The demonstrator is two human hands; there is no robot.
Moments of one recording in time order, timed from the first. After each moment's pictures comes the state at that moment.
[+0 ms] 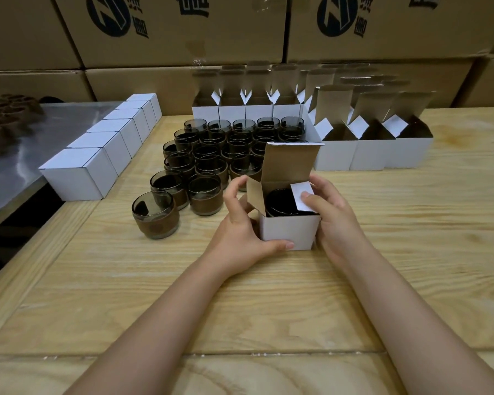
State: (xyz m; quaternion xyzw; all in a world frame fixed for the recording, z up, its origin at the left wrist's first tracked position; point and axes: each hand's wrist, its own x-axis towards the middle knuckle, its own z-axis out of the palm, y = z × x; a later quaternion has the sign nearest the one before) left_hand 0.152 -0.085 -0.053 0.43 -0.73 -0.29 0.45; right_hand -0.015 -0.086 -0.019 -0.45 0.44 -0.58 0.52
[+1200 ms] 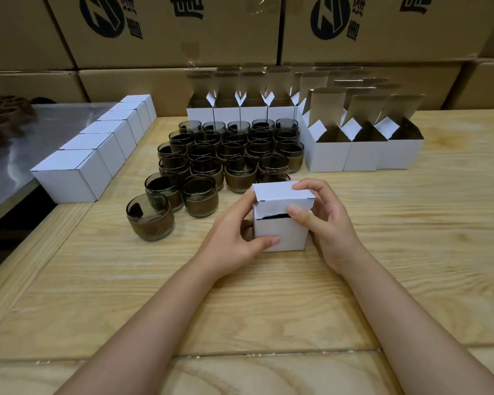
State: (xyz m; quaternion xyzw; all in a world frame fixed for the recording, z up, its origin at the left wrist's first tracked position) left_hand 0.154 -0.078 -0.038 0.40 -0.71 -0.37 0.44; right_hand -0.027 -0.077 -0.027 -0.58 0.35 -0.56 0.48
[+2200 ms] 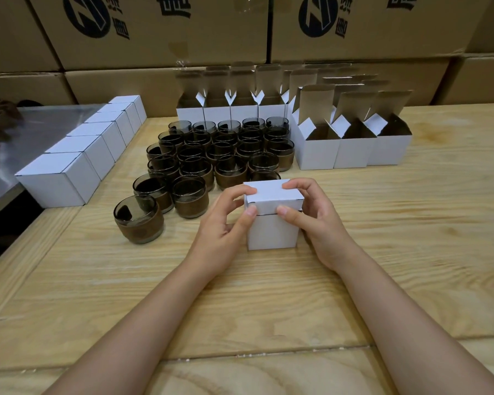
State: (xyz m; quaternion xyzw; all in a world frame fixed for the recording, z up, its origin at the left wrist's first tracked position) left_hand 0.148 -0.075 -0.033 0.39 -0.67 -0.37 0.52; right_hand -0.030 -0.083 -0.029 -0.57 0.35 -0.54 0.50
